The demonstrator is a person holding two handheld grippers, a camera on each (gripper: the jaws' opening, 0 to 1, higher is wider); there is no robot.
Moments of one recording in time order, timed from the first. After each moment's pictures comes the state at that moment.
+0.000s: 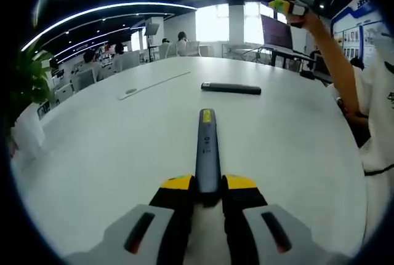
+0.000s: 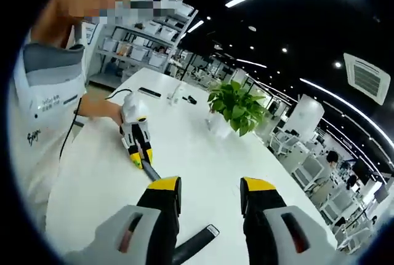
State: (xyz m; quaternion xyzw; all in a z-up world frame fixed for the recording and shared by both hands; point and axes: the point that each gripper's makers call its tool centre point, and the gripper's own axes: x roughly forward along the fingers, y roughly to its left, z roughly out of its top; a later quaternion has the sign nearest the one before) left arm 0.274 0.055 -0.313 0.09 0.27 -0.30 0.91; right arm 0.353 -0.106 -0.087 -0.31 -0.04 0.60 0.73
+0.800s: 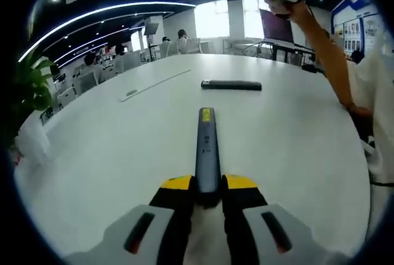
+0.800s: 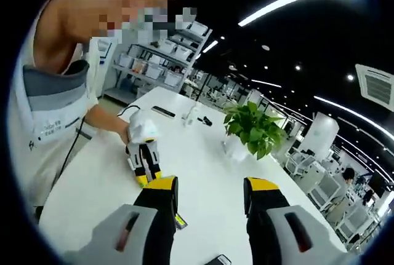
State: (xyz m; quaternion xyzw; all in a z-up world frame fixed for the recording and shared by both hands) left arm 0.268 0.053 -0.311 0.12 0.28 -0.28 0.91; right arm 0.332 -0.061 -0.114 -0.31 -0.07 0.67 0.67
